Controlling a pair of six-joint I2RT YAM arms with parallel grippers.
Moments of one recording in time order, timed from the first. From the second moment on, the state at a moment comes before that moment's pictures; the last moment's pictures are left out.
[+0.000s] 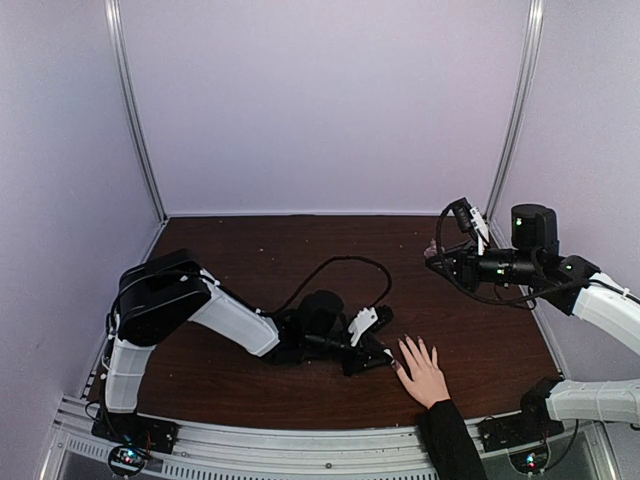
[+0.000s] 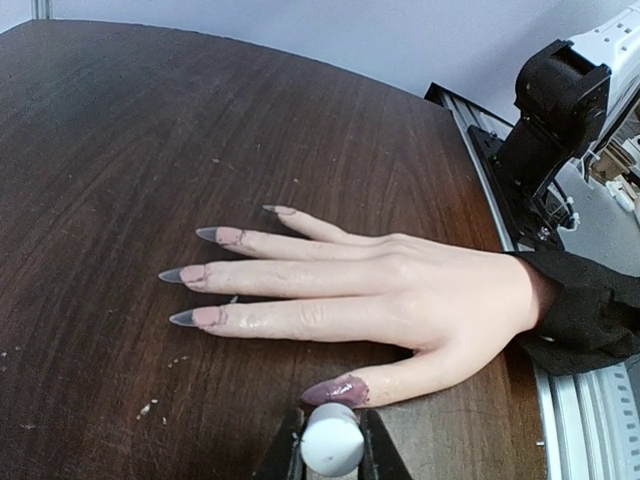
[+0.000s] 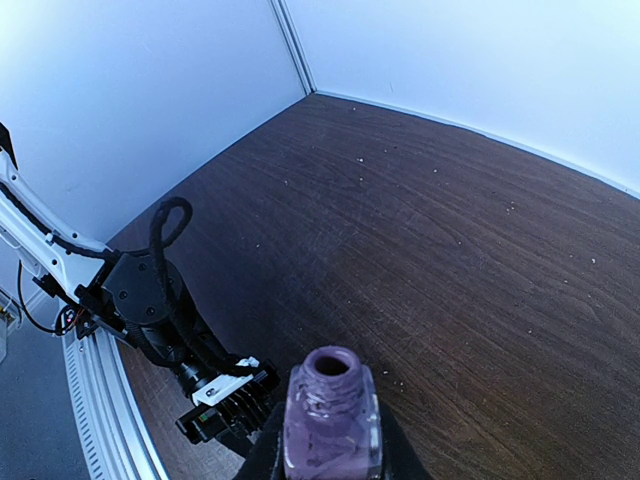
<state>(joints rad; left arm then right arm) -1.11 2.19 1.14 0.62 0.48 -0.12 0.44 0.94 0.77 -0.24 -0.50 0.11</state>
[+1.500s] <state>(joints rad) -1.11 2.18 1.14 0.63 0.48 -0.12 0.44 0.94 0.77 -0.24 -0.50 0.11</state>
